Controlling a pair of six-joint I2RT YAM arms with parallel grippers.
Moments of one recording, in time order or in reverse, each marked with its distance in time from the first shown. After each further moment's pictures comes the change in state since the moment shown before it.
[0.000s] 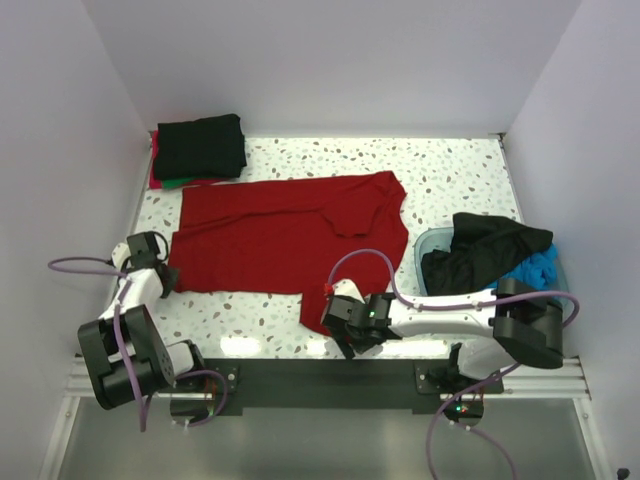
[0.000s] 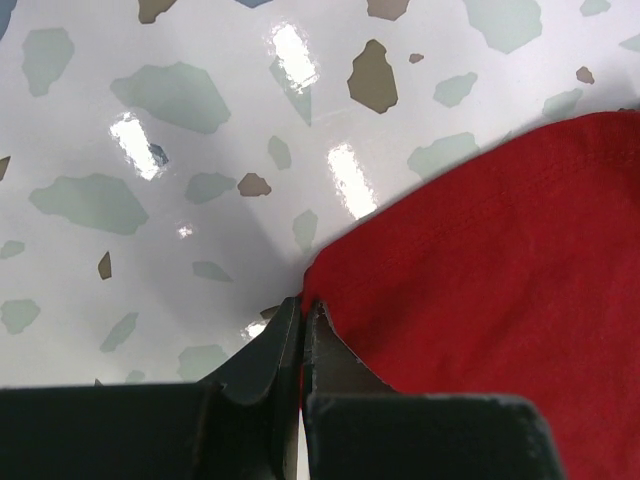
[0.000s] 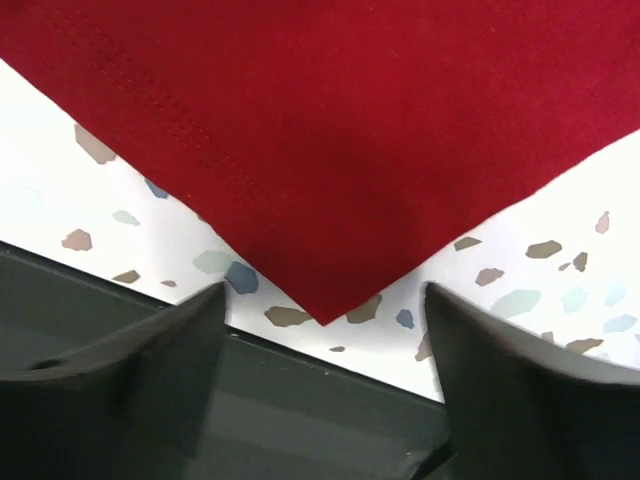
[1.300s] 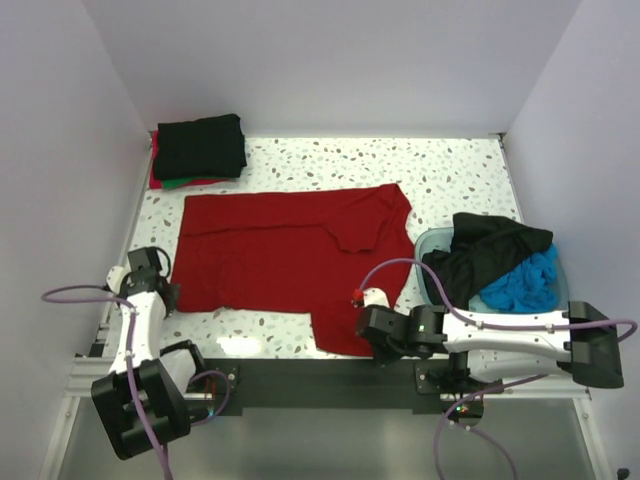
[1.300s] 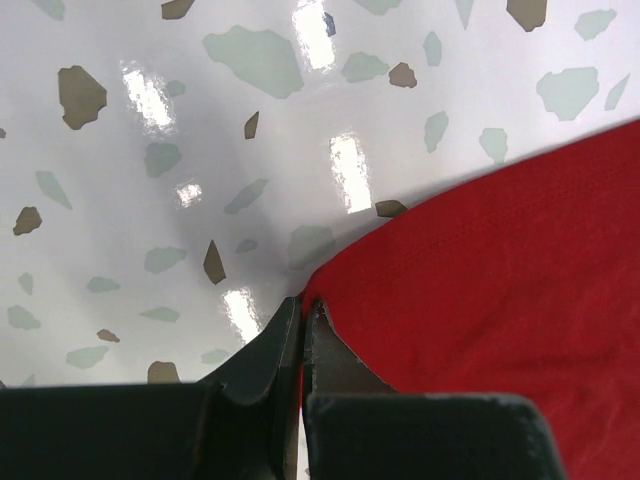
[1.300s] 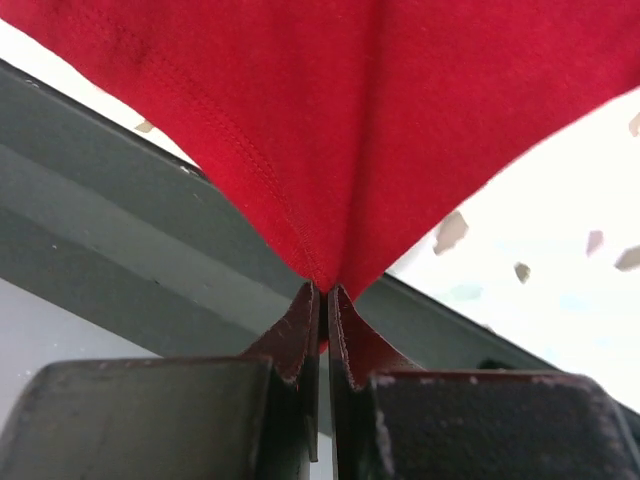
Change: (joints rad) left arm 0.000 -0.283 -0.063 -0.294 -0.040 -0.162; right arm 0.053 -0.383 -0.193 -0.032 -0.108 0.137
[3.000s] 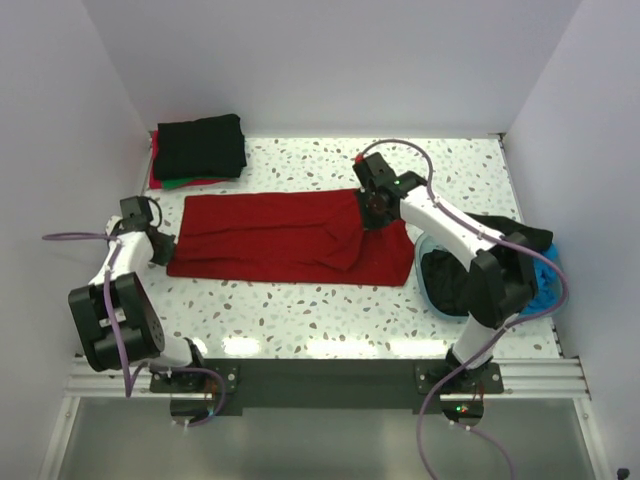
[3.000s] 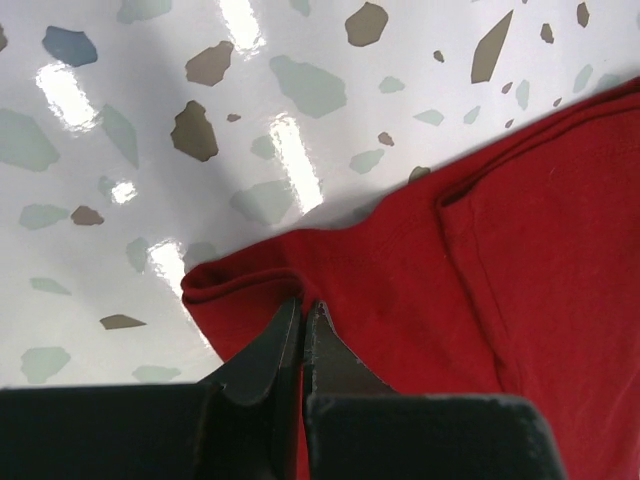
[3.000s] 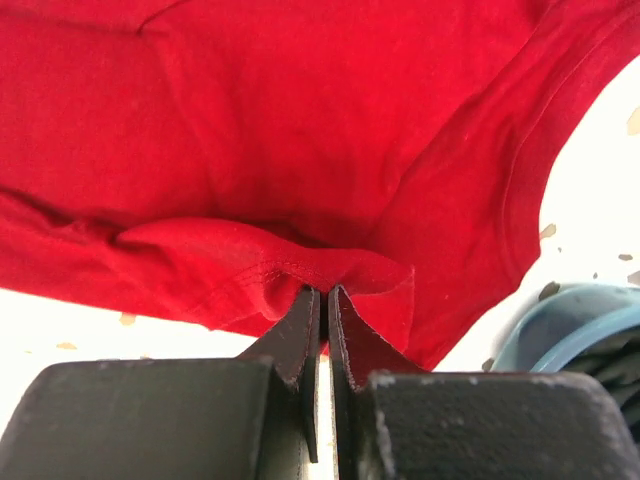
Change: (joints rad) left arm -0.035 0.470 0.386 0.133 0.120 -0.021; right arm -0.776 0.658 0.872 -0.091 0.001 -0.523
